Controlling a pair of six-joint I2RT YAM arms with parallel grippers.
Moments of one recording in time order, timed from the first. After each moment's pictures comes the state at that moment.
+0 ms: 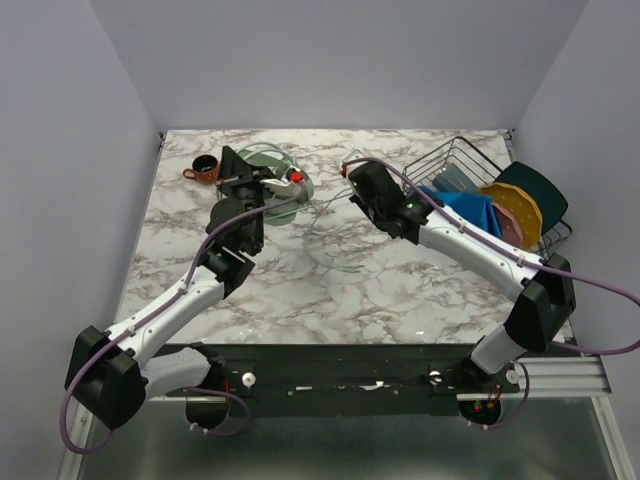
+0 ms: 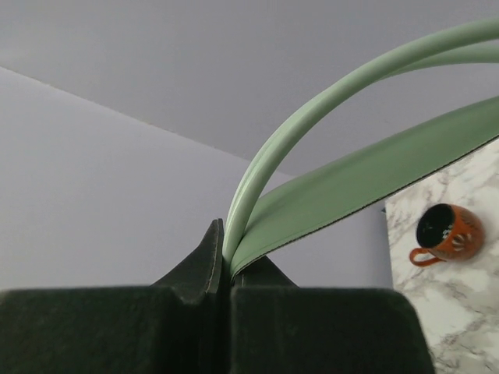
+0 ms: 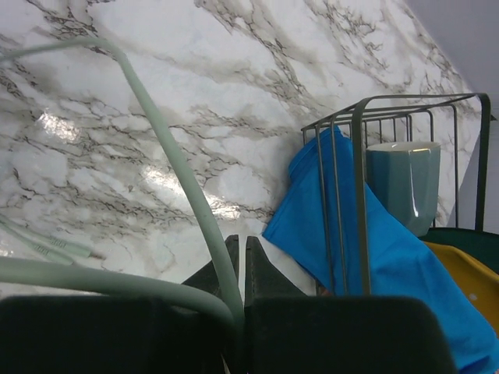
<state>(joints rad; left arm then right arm) -0.59 1.12 0.77 0.66 -0.63 1.42 0.76 1.59 1.40 -0.61 0.54 -0.18</state>
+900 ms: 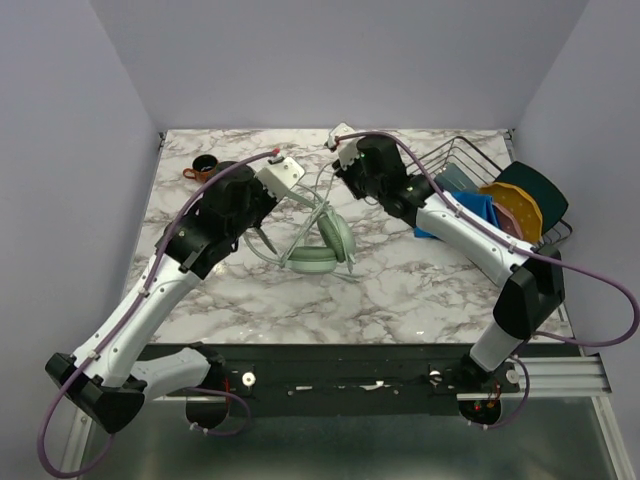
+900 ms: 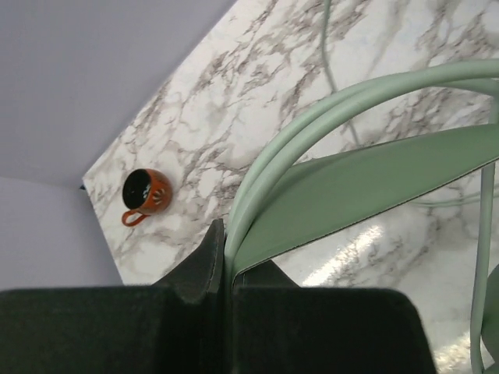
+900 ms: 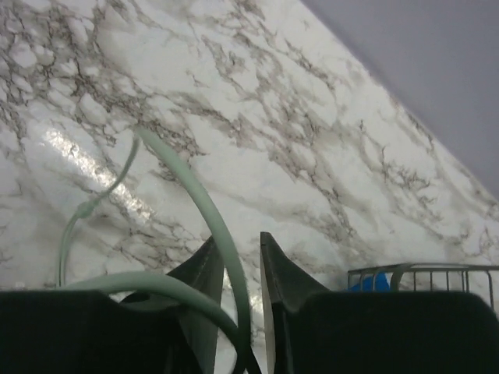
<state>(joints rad) -0.58 1.09 1.25 -0.57 -0.17 0.45 0.68 1.68 1.52 -0.34 0.18 -0.29</state>
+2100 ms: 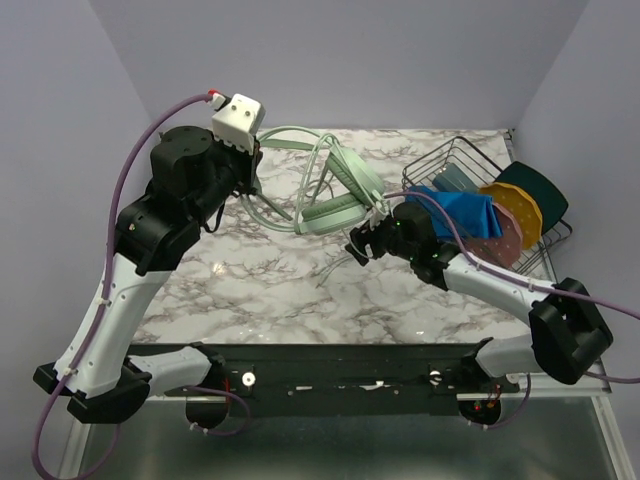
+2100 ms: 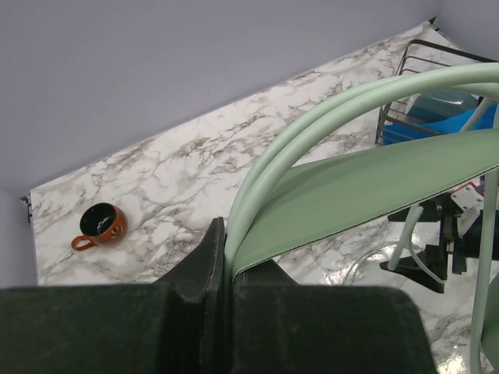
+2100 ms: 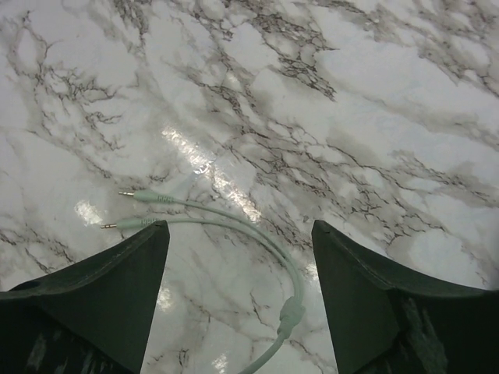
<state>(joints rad) -0.58 1.15 1.71 -0.75 -0.15 0.05 0.64 1.37 0.75 0.17 -0.17 -0.08</state>
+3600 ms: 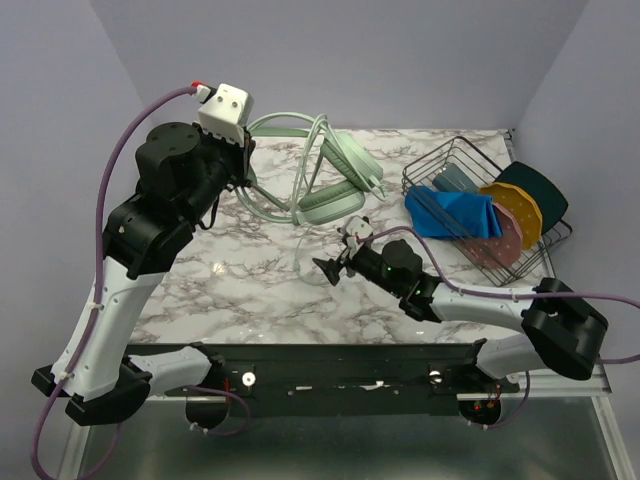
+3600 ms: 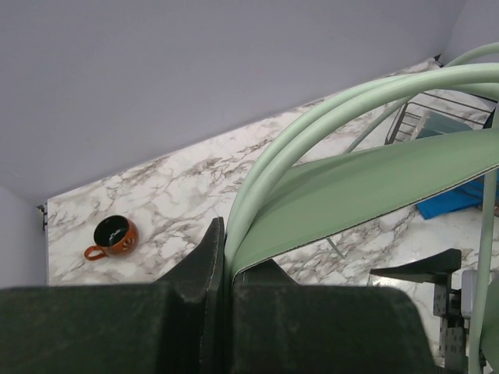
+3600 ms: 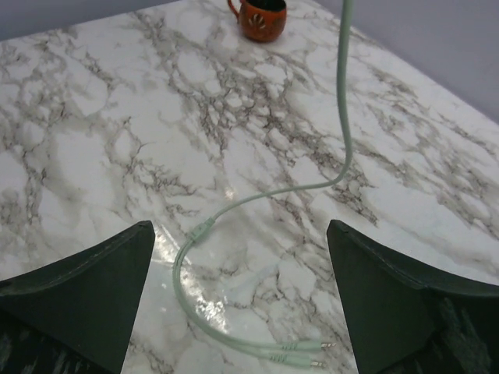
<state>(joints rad) -0.58 1.15 1.77 -0.73 -0.19 0.04 0.94 1.35 0.57 0.70 0.05 -0.15</state>
